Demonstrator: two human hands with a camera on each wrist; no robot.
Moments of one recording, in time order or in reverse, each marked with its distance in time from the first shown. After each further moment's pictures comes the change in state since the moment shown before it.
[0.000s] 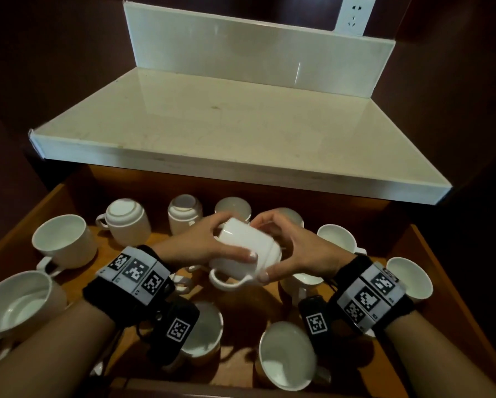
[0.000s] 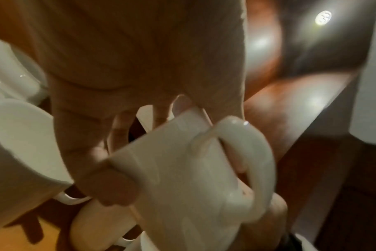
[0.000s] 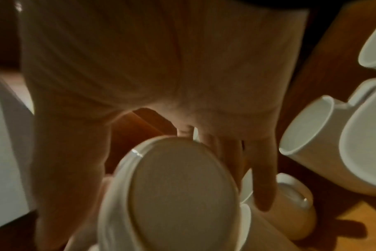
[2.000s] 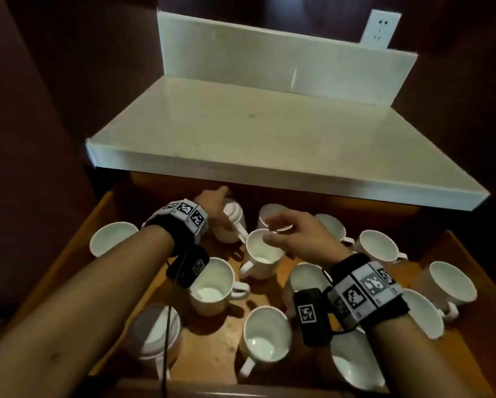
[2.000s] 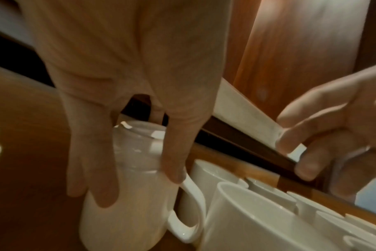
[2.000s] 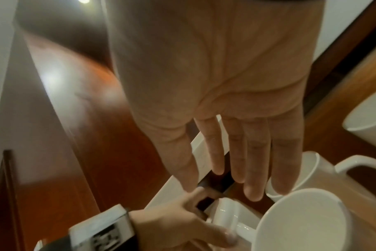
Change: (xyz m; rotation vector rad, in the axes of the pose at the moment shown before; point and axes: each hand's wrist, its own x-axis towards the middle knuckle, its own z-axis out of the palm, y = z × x) left_hand 0.062 -0.052 -0.114 0.642 0.176 -0.162; right_hand 0.075 -0.035 0.068 -0.278 0.423 0.121
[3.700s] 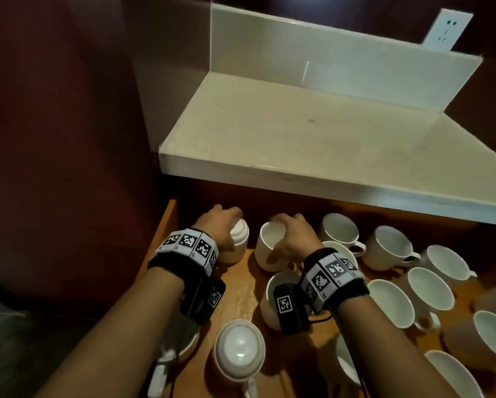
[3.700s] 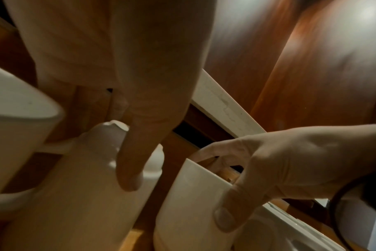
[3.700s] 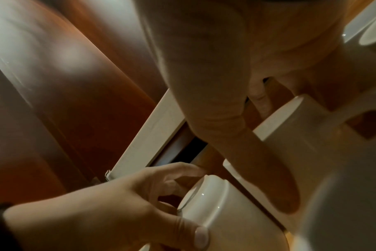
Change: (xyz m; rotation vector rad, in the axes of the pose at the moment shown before) left_hand -0.012 -0.130 -0.023 0.100 -0.023 0.017; right_hand 0.085 -0.070 0.118 -0.365 -0.003 0.218
